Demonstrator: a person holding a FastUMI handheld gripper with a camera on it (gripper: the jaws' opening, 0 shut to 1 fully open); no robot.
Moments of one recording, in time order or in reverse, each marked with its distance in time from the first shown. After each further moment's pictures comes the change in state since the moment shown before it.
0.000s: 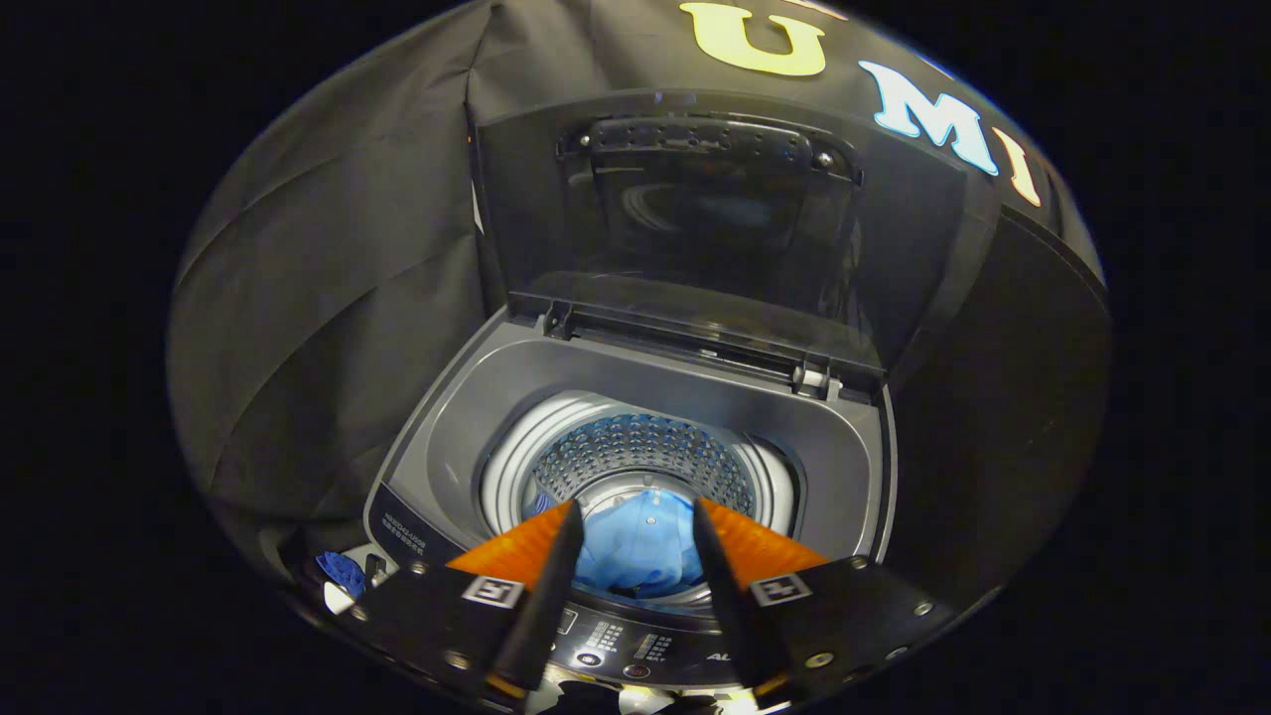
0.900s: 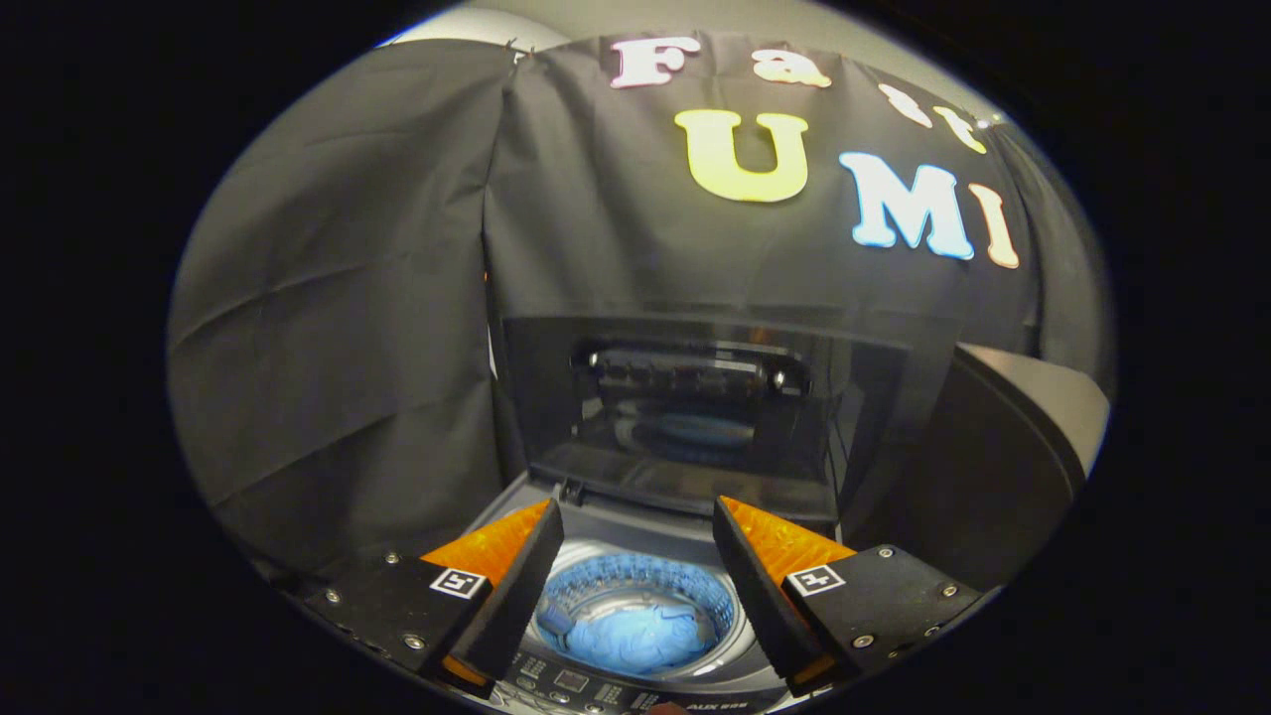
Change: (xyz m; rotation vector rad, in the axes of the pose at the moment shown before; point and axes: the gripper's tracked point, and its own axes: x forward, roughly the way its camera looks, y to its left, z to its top) arm -0.067 -0.006 0.129 0.004 -0.475 -0.003
